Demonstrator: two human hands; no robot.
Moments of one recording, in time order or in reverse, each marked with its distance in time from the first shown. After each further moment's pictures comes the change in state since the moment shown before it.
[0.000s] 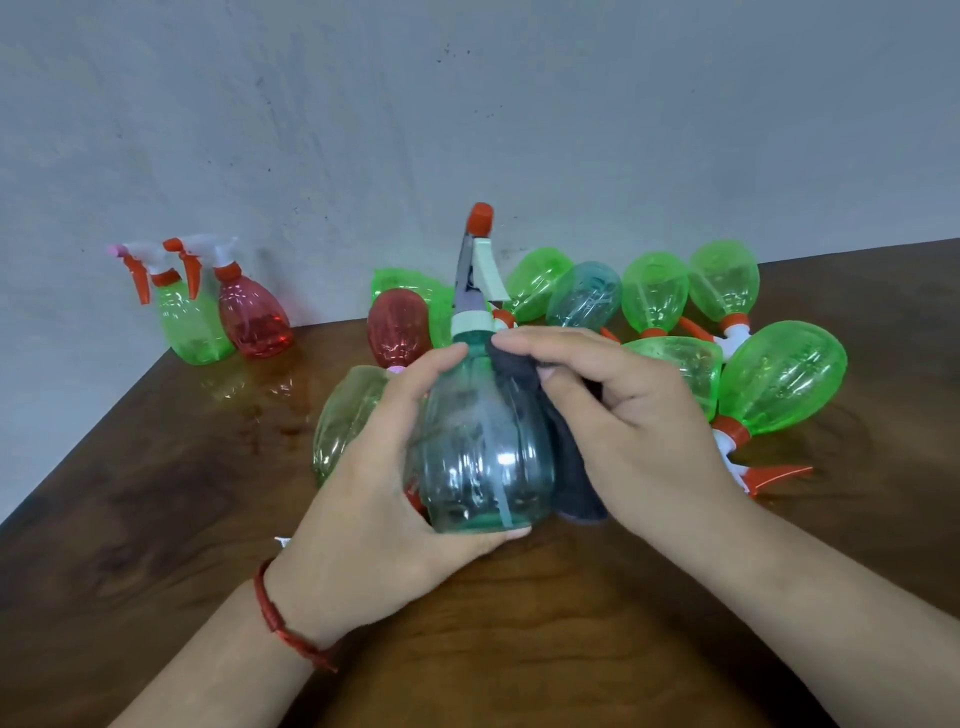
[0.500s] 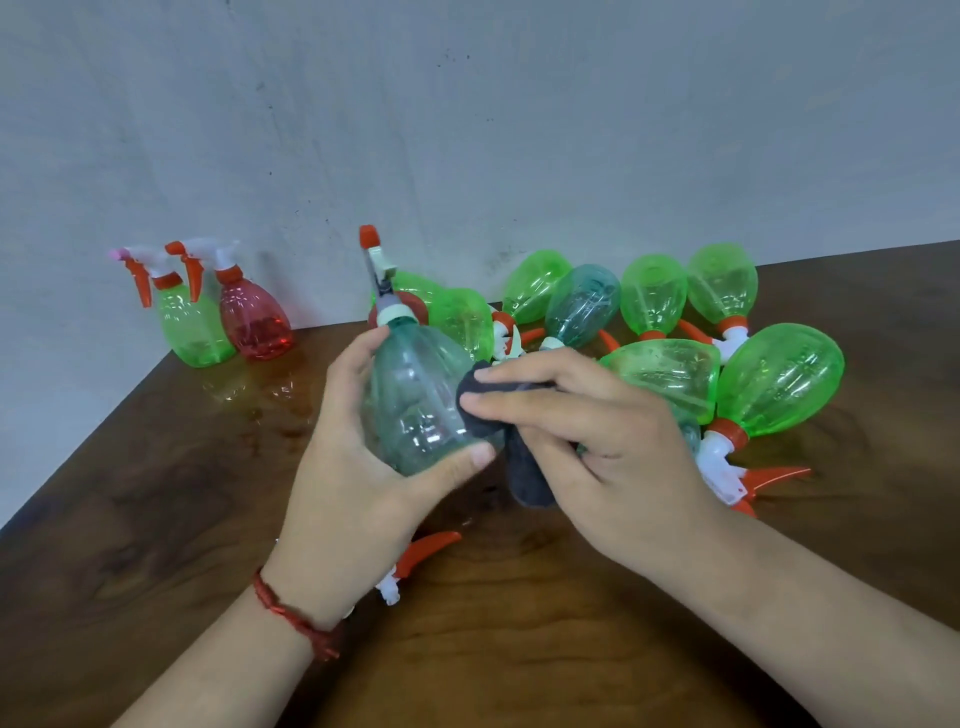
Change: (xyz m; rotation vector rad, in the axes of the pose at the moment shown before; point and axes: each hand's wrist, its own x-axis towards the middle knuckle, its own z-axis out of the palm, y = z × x) left_hand 0.003 -0.008 -0.001 -0.124 0.255 -0.237; right_hand -0.010 0.005 0.004 -0.274 -0.065 -0.340
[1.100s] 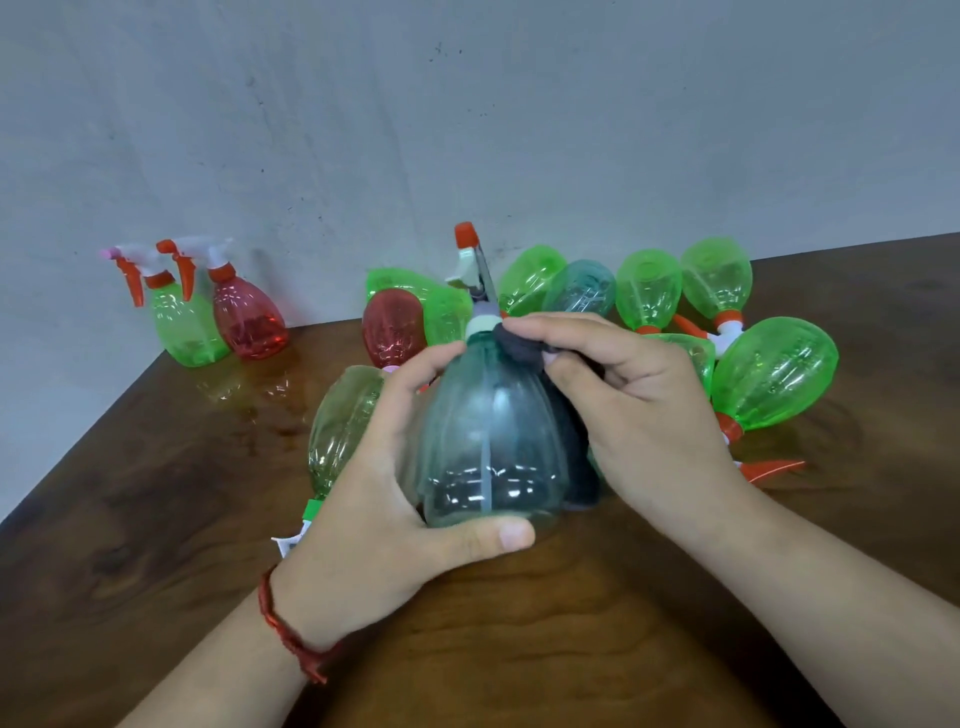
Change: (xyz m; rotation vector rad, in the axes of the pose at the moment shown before) left_hand -0.009 0.011 0.007 -0.167 -0.317 0.006; right_hand 0.013 0.009 -0.006 0.458 0.141 0.376
